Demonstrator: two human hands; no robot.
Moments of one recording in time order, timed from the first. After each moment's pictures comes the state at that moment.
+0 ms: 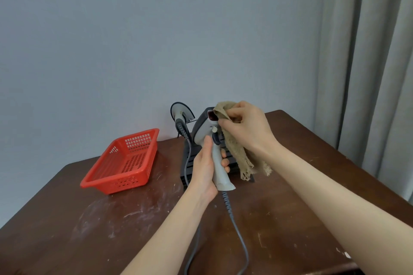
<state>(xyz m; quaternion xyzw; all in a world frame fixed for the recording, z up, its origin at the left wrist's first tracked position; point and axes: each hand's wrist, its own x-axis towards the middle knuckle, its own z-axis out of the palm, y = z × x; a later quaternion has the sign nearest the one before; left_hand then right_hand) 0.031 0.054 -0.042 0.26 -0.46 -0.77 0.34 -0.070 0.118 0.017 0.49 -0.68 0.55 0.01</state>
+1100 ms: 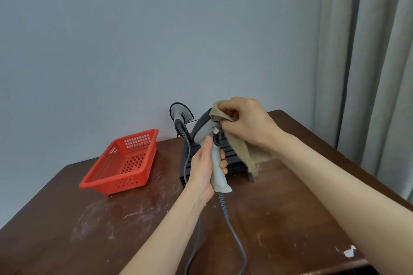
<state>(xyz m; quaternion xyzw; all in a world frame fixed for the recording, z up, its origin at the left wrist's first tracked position) 0.035 0.056 -0.037 0.28 -0.49 -0.74 0.35 -0.083 0.124 0.032 0.60 -0.65 0.46 0.06</state>
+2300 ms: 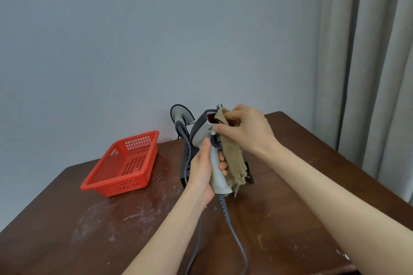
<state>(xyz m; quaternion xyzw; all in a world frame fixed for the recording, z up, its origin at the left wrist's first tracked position) 0.036 0.055 -0.037 0.28 -0.47 -0.76 0.34 -0.070 0.126 0.021 0.51 -0.69 0.51 0.01</state>
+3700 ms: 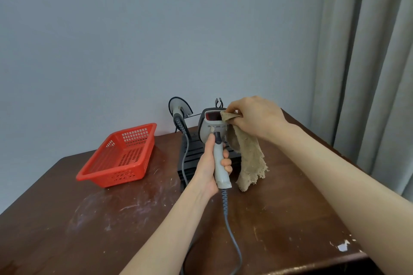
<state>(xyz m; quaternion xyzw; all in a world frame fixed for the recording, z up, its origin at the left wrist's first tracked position) 0.025 0.054 -0.053 0.26 -0.38 -0.85 0.25 -0.092 0.126 0.037 0.56 -0.78 0.26 0.11</state>
